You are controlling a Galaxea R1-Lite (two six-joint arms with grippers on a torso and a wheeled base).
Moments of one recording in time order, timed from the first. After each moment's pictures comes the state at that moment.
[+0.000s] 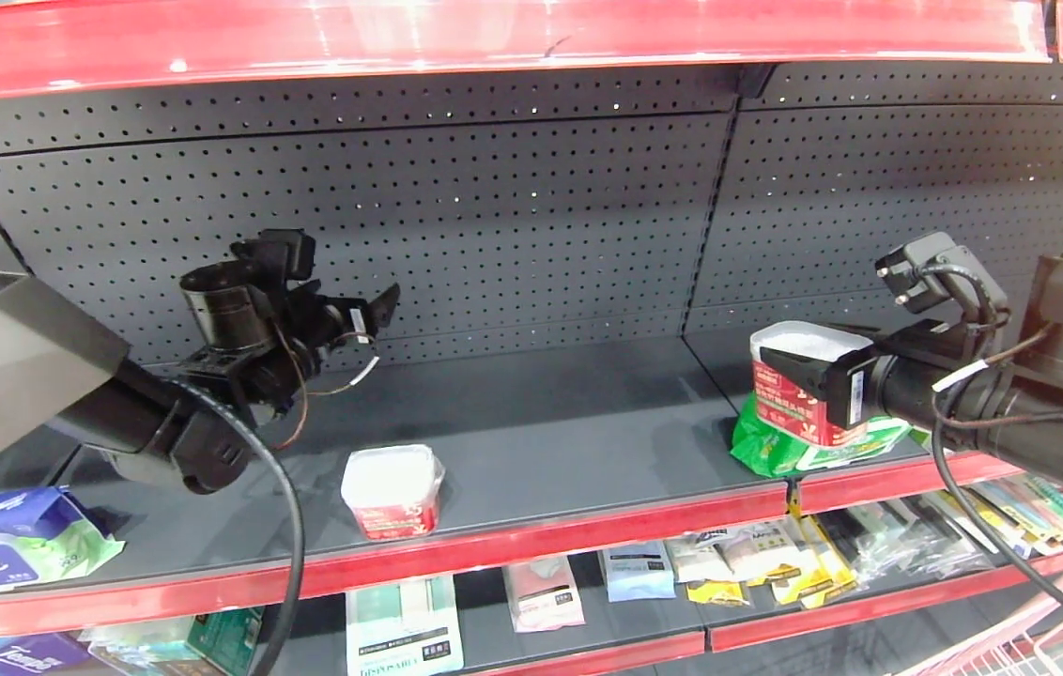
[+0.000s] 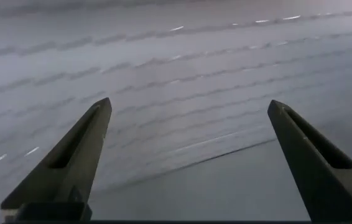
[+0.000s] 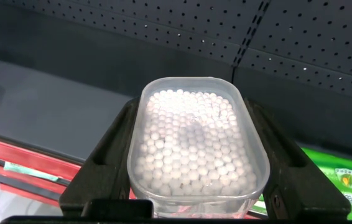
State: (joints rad) left arm -0.21 2.10 -0.93 -1.18 0.06 -0.03; right arm 0.29 1.55 -0.65 -0.68 0.07 -0.19
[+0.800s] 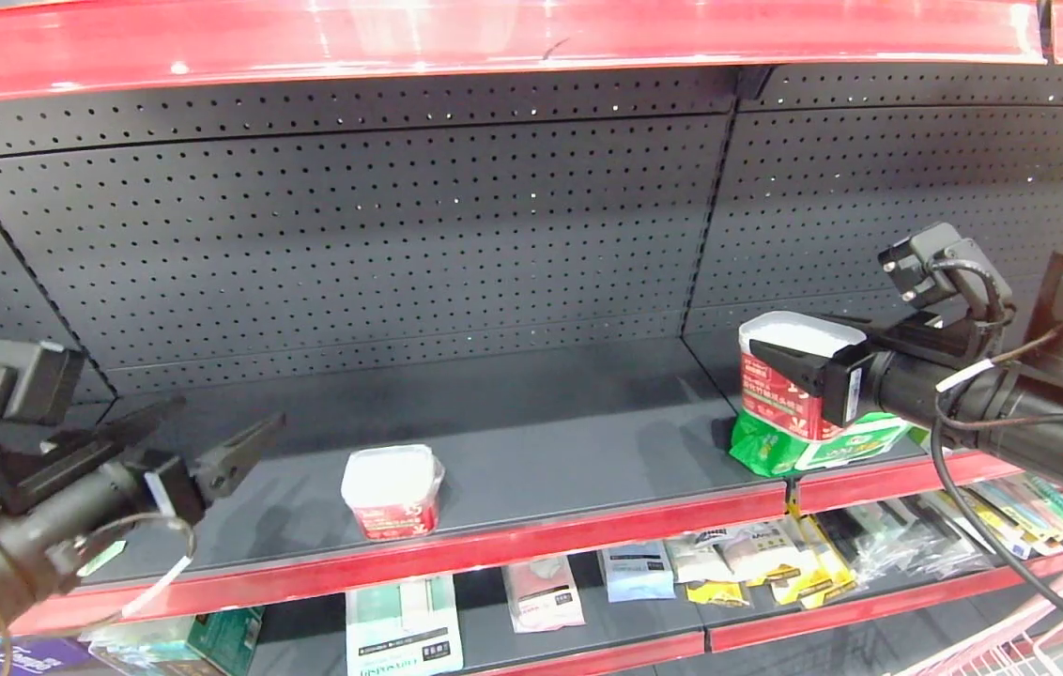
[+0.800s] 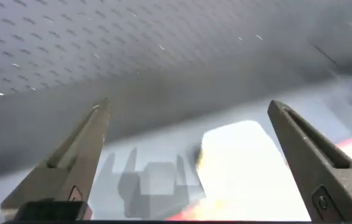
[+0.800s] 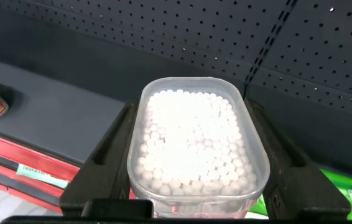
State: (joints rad) left arm -0.15 1.35 -0.18 -1.04 -0.14 -0.05; right arm 0.31 1.54 -0.64 -0.73 0.11 -0.19
